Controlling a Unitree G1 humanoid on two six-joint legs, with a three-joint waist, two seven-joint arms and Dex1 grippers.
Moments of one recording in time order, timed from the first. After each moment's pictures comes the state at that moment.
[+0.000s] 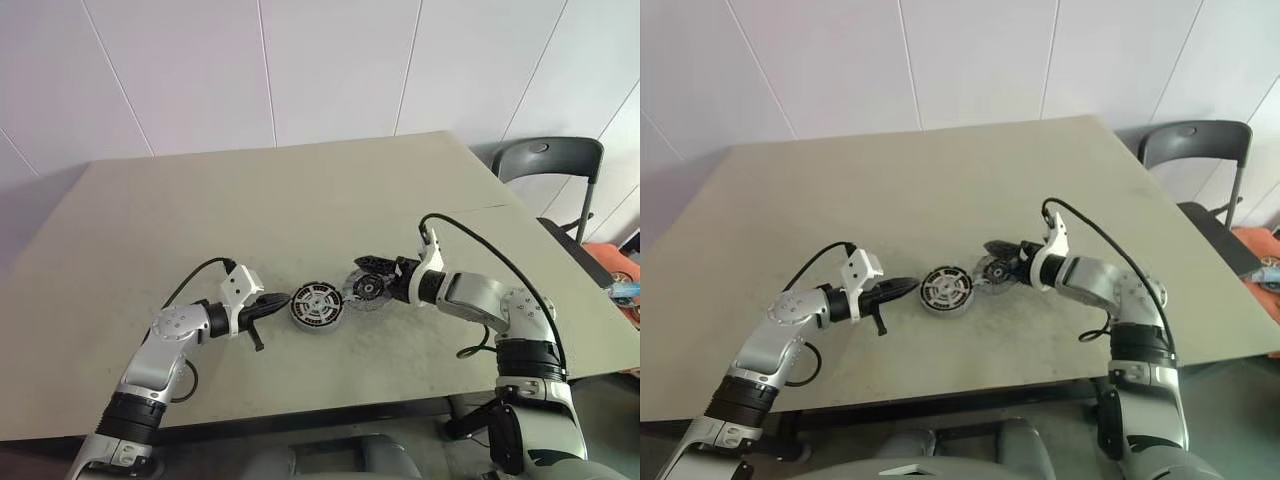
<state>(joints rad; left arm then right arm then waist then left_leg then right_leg) -0.20 0.47 -0.13 0.04 -0.23 0.17 -0.89 -0.50 -0.34 -0.25 0.26 1.53 1.22 -0.30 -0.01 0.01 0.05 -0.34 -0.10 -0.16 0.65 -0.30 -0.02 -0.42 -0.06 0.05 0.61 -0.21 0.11</state>
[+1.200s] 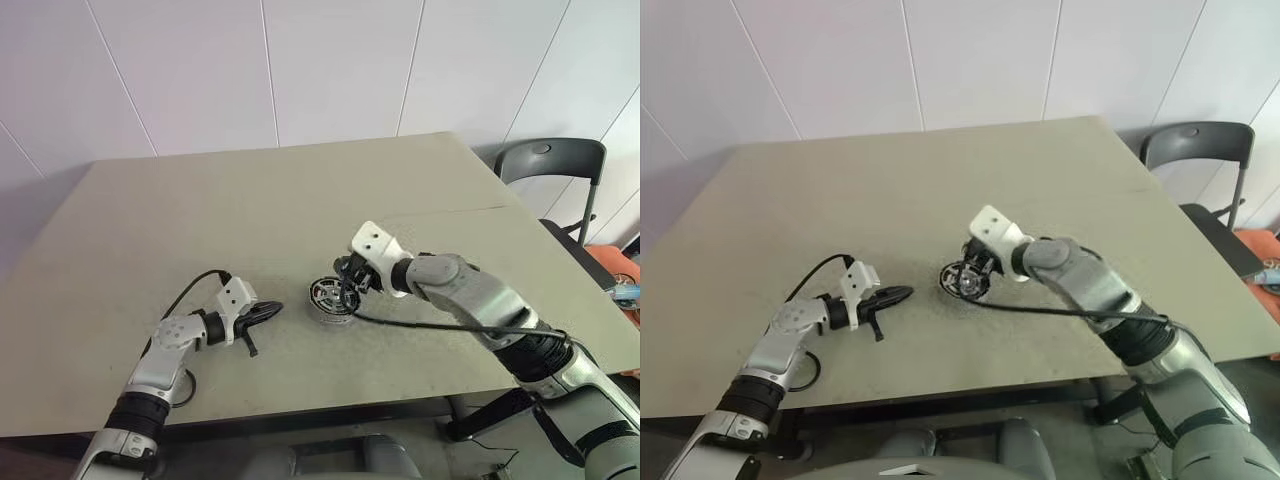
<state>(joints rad) -0.23 0.44 -0.13 0.34 -0.18 -0.07 -0.92 -0.65 -0.66 0.59 -0.22 0.24 0.76 0.42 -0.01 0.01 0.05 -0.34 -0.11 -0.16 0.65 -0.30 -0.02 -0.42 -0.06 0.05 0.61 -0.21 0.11</state>
